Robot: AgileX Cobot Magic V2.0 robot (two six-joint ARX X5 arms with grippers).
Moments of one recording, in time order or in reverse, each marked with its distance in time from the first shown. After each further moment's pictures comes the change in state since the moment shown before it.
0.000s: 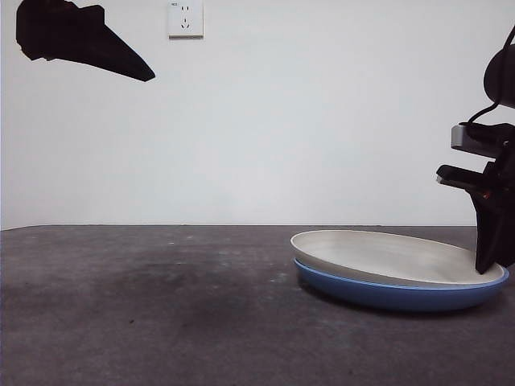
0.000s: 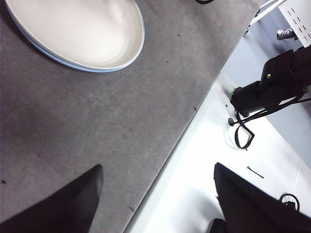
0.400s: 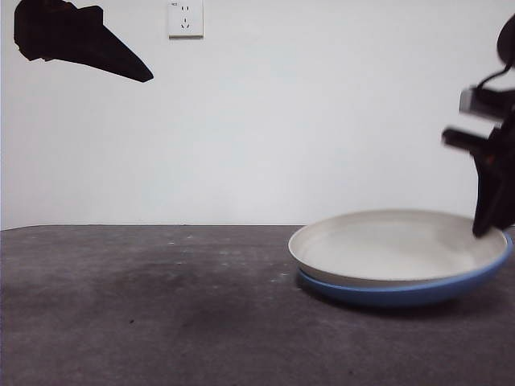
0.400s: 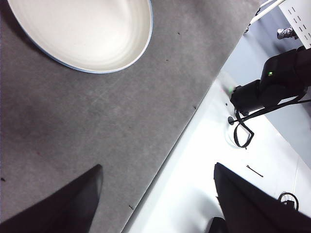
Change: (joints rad) left arm 0.000 0.000 0.000 -0.007 0.000 0.000; right arm -0.009 -0.126 0.000 -0.011 -0.054 0.019
